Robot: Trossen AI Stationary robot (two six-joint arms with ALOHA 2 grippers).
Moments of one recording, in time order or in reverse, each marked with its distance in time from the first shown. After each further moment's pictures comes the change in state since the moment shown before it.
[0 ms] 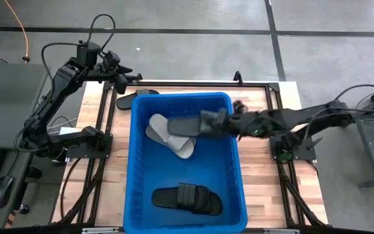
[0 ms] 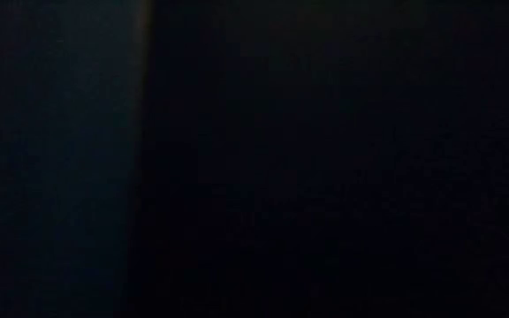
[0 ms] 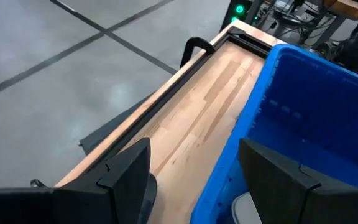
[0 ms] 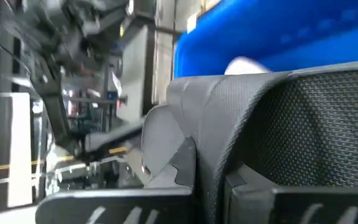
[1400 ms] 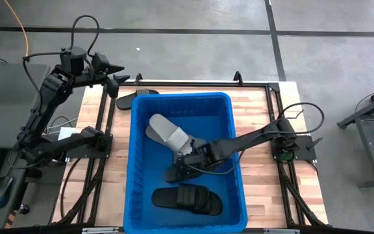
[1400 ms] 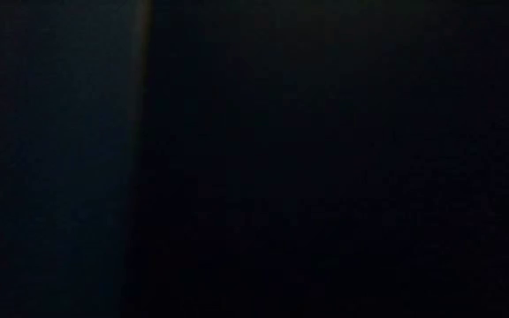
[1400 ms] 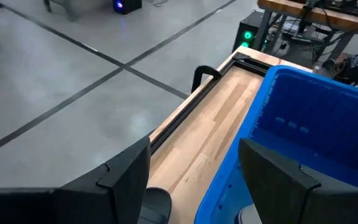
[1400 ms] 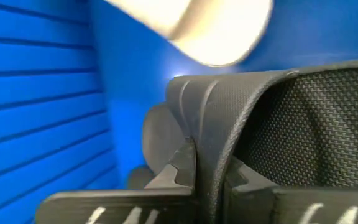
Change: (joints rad) left arm 0.000 -0.146 0.000 0.011 -0.046 0.019; right arm 0.099 0.792 0.685 -0.617 -0.297 0.302
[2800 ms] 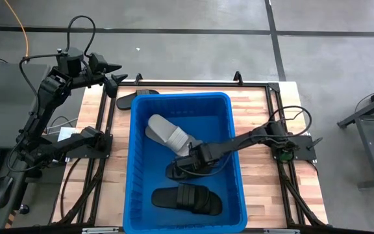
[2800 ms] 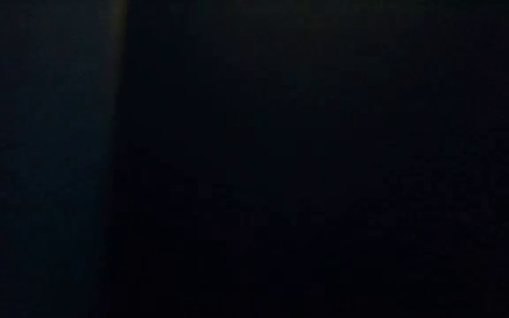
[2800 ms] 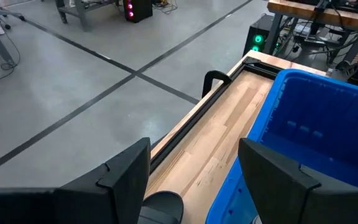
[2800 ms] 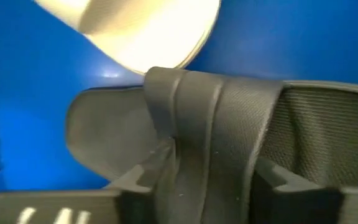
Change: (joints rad) left arm 0.000 -0.028 0.000 0.010 -0.043 0.016; right arm -0.031 0.110 -0.004 -0.128 -0.067 -0.147
